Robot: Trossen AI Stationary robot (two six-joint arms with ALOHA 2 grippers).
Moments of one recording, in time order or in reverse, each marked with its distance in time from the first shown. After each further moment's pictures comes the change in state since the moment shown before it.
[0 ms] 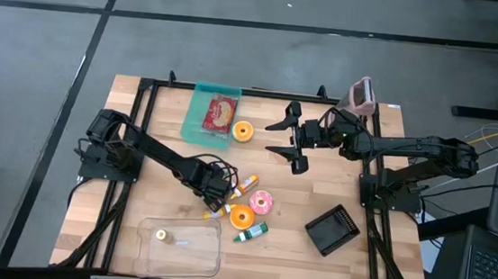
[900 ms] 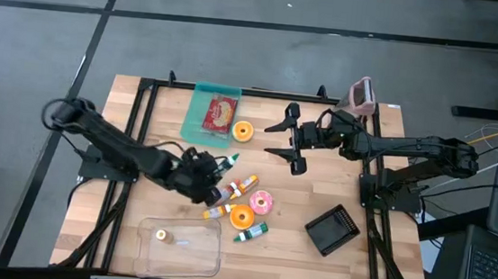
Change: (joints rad) left arm -0.153 -0.372 -0.007 0.096 -0.544 0.232; right arm 0.000 0.000 0.000 -0.061 0.000 -0.050
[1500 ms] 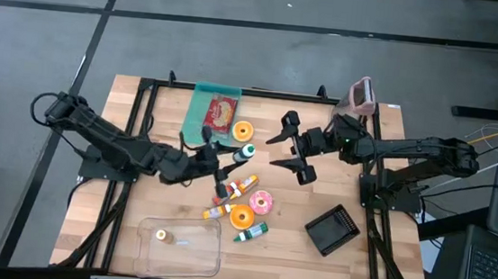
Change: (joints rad) left arm 0.037 -0.072 0.003 0.847 -0.118 1.008; right arm 0.054 0.000 0.000 0.122 -0.109 0.095
